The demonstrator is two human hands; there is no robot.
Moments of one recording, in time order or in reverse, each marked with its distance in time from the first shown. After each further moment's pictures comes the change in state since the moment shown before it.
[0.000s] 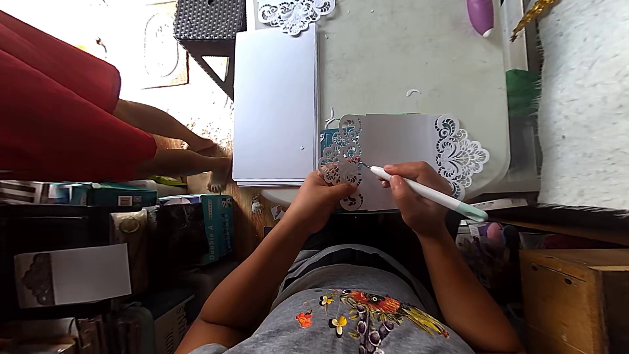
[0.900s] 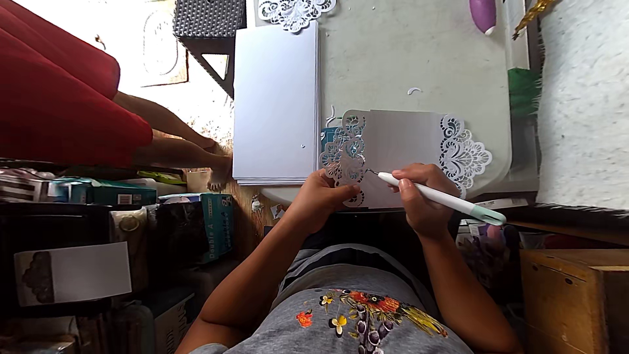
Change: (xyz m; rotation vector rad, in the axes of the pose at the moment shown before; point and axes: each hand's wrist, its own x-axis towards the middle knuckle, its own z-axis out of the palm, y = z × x) left_hand -0.001 -0.001 -0.003 0.066 -0.060 0.003; right_hand -0.004 0.000 -0.002 0.008 0.046 -0.029
